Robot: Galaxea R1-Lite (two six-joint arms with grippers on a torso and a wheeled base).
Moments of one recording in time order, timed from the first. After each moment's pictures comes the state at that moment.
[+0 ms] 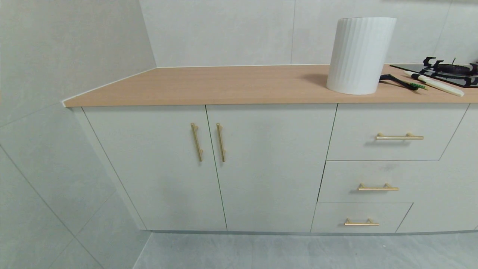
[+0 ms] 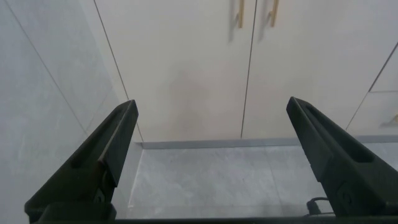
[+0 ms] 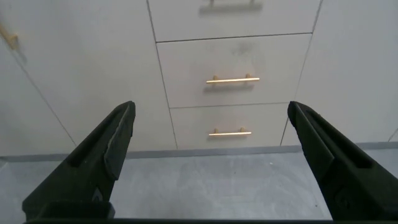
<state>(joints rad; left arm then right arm) 0.00 0.00 0.00 0.00 -0.03 0.02 0.00 0.00 0.00 -0.01 -0.02 0.04</state>
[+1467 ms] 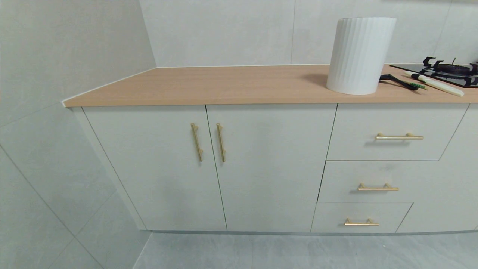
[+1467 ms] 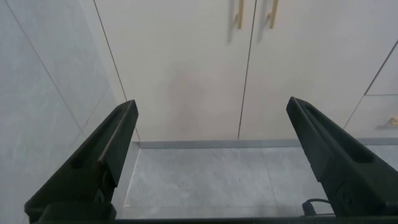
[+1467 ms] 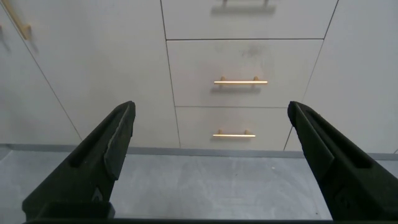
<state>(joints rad) 0.00 0.00 0.00 0.00 -0.03 0.01 0.00 0.00 0.00 0.00 0.03 0.01</state>
